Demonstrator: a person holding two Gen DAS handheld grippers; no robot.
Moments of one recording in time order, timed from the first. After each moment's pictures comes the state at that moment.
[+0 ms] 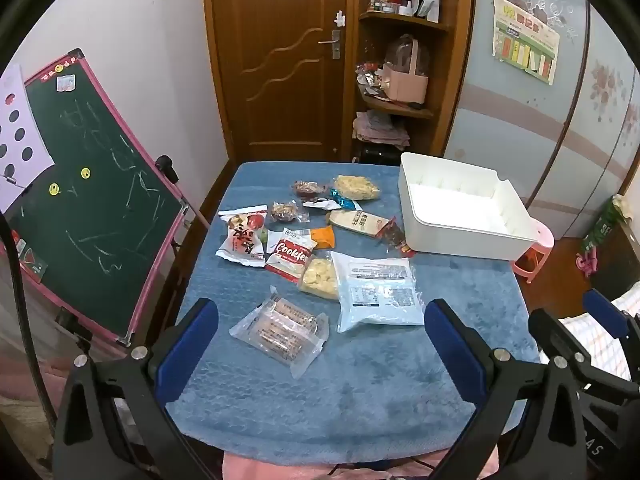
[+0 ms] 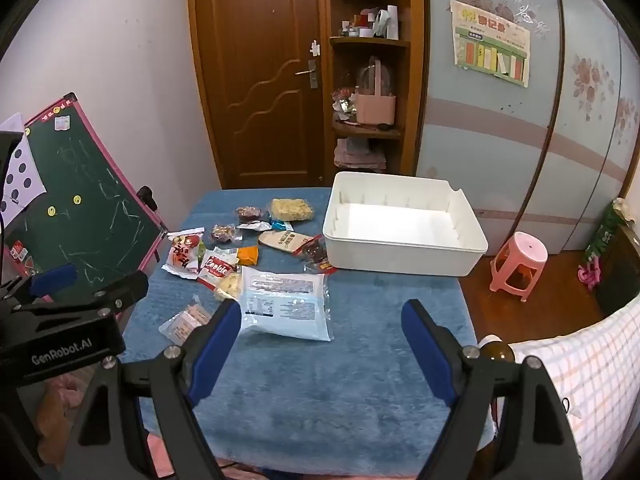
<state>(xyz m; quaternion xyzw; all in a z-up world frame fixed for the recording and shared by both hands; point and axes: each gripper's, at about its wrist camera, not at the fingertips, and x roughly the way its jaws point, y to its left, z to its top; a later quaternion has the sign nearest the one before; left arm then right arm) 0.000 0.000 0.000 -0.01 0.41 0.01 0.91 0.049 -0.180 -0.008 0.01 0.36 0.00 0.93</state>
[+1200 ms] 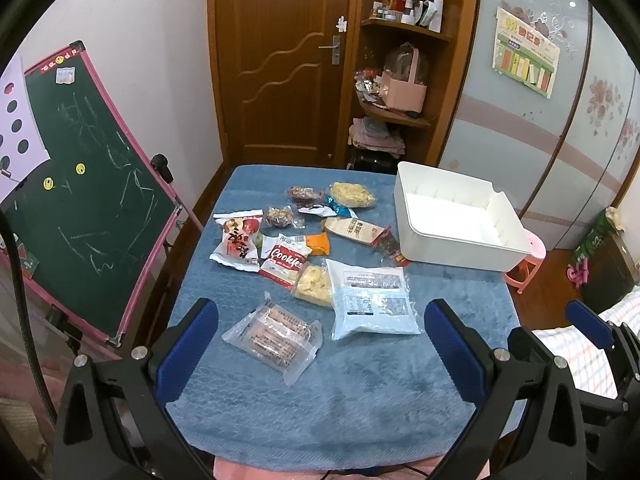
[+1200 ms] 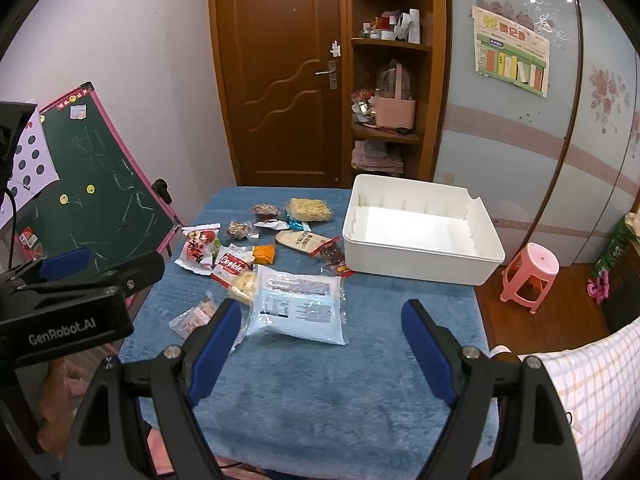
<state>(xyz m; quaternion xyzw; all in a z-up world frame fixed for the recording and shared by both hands) 0.007 0.006 0.006 -0.04 0.40 0.00 0.92 0.054 -0.169 -0.010 -0.01 0.35 0.03 0.94</state>
